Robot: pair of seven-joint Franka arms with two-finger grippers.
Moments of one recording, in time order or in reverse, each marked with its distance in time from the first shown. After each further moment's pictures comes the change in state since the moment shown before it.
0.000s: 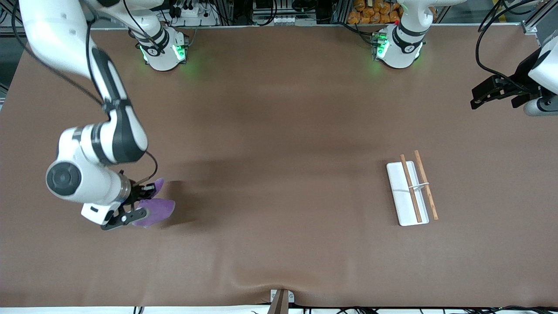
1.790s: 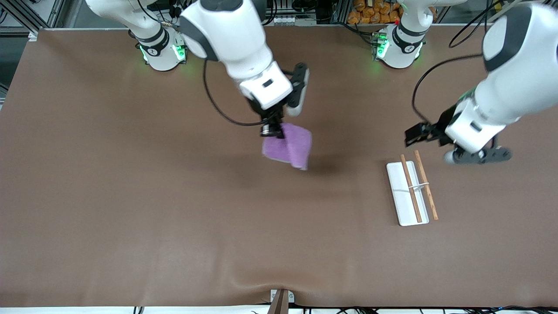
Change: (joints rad) left arm -0.019 0.224 -0.144 -0.013 -0.143 0.261 -0.193; right arm 0.356 -0.056 0.332 0.239 -0.182 0.100 -0.256
